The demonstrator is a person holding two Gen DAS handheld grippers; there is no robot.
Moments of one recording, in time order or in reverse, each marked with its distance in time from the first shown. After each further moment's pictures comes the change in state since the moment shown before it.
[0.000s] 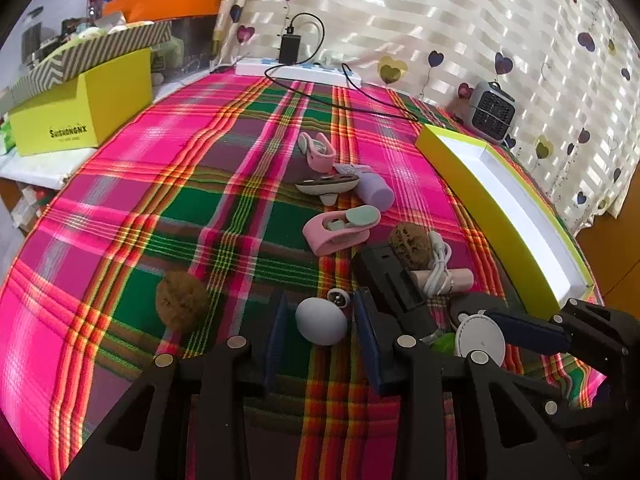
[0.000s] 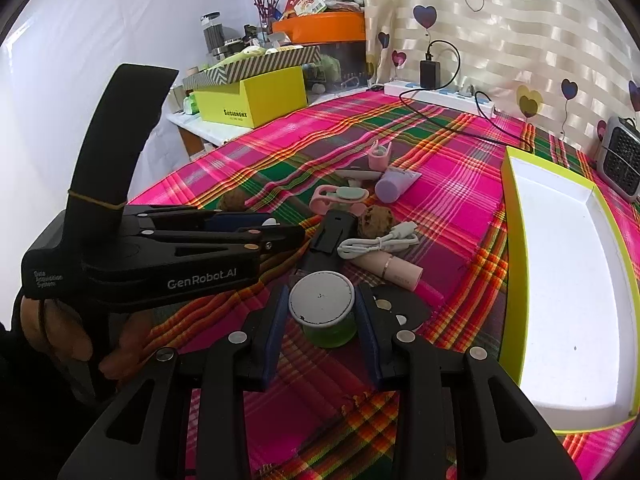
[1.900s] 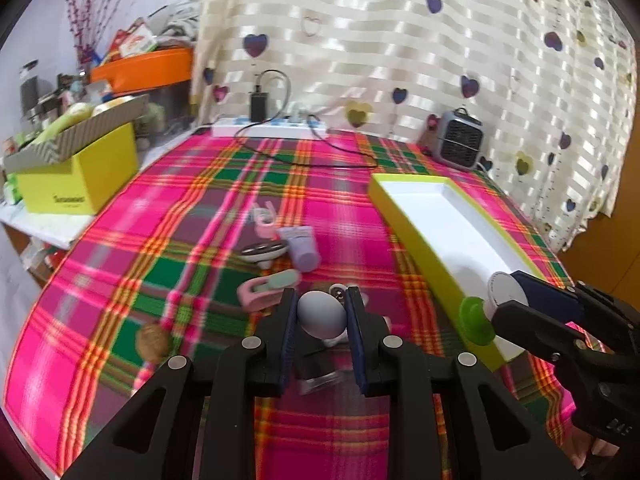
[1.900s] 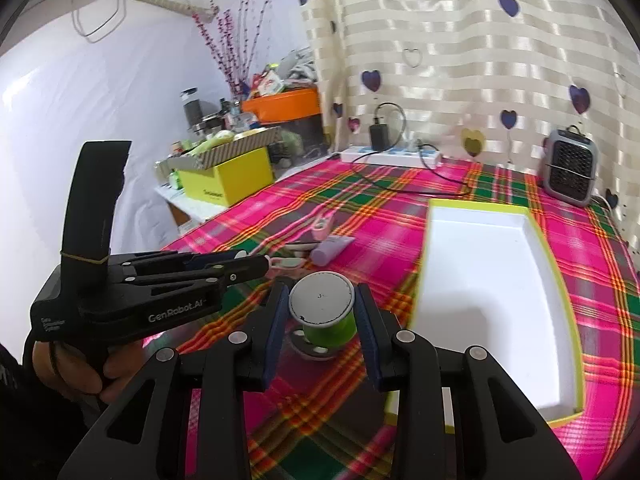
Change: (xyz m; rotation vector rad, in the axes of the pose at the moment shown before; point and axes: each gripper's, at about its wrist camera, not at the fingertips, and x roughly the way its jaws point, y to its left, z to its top) left arm -0.040 -0.066 0.015 0.089 -0.154 0.019; right arm -0.075 -0.054 0.000 0.098 -0.236 -0.040
